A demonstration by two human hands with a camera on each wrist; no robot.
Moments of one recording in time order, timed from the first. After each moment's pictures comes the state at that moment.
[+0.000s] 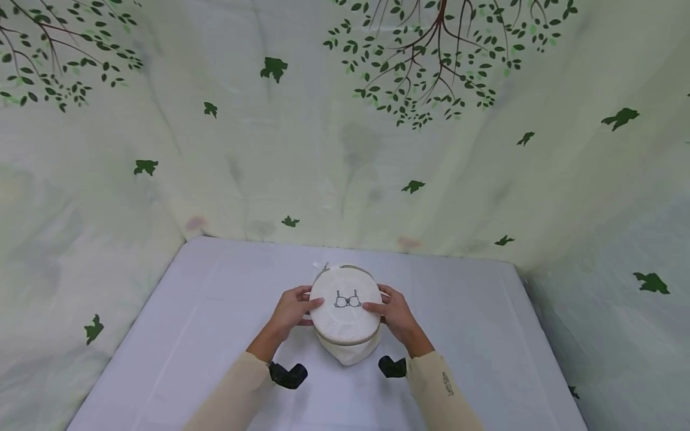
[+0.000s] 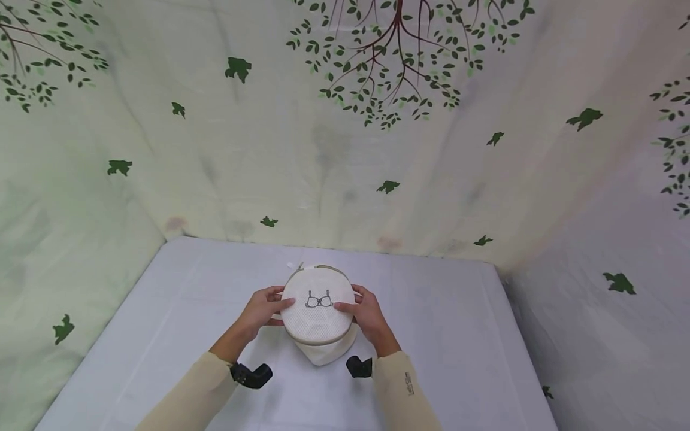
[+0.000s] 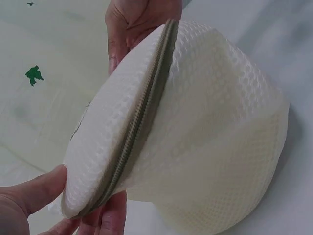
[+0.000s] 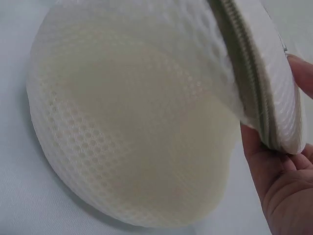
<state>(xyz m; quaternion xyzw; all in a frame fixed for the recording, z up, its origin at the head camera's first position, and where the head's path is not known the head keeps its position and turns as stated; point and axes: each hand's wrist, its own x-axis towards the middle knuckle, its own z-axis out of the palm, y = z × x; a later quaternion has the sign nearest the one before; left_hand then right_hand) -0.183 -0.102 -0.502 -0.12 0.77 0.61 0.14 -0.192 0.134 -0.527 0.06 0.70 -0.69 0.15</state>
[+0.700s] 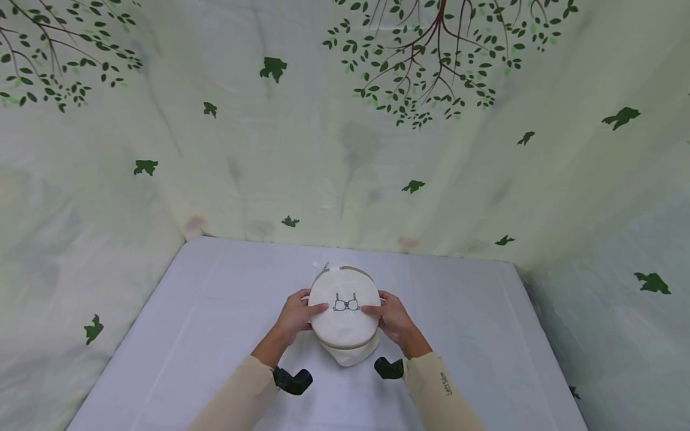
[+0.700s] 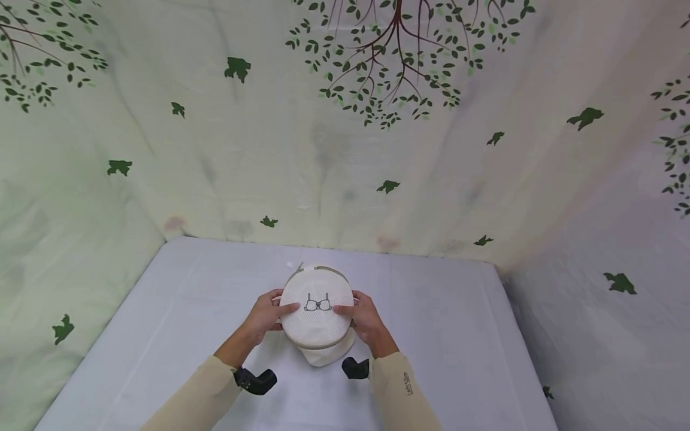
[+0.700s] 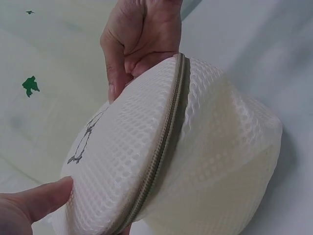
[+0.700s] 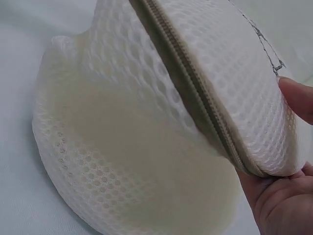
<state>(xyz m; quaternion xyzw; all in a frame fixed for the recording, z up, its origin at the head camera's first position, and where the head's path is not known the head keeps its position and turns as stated) -0.177 -0.091 -0.507 -0.13 0.75 0.64 0.14 -0.188 0.128 -0.525 0.10 0.65 -0.73 0.18</state>
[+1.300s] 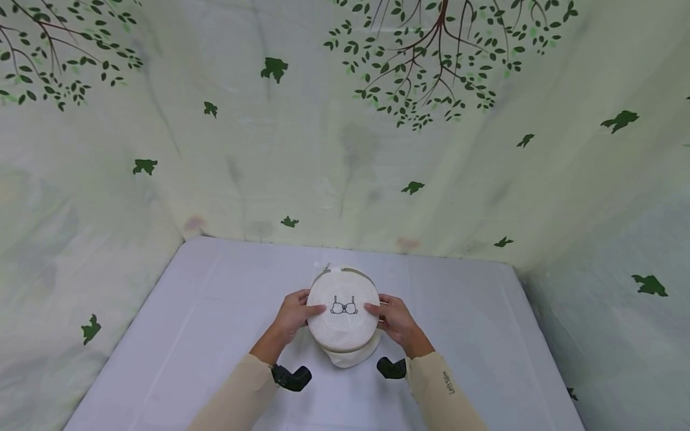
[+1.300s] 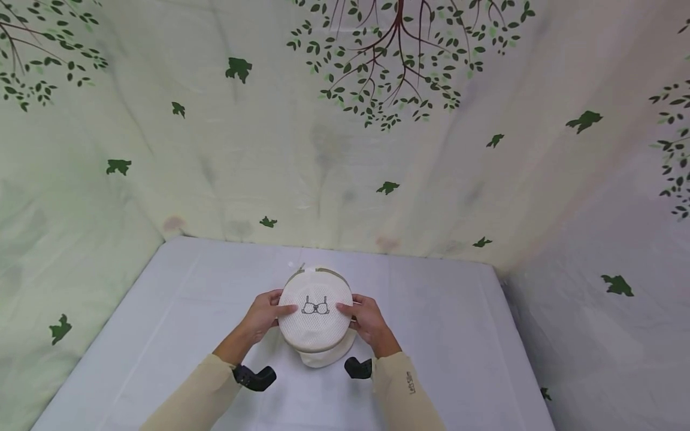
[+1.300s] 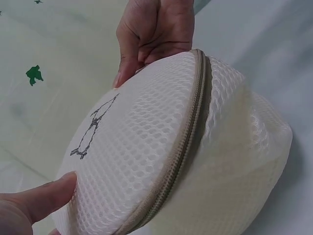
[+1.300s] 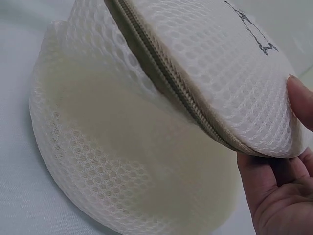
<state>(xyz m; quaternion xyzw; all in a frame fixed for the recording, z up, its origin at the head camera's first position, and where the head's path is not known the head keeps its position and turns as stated) -0.182 -0.094 -0.510 -0.12 0.74 0.65 0.14 -0.191 0.135 -0.533 0.13 0.64 -0.73 0.18</state>
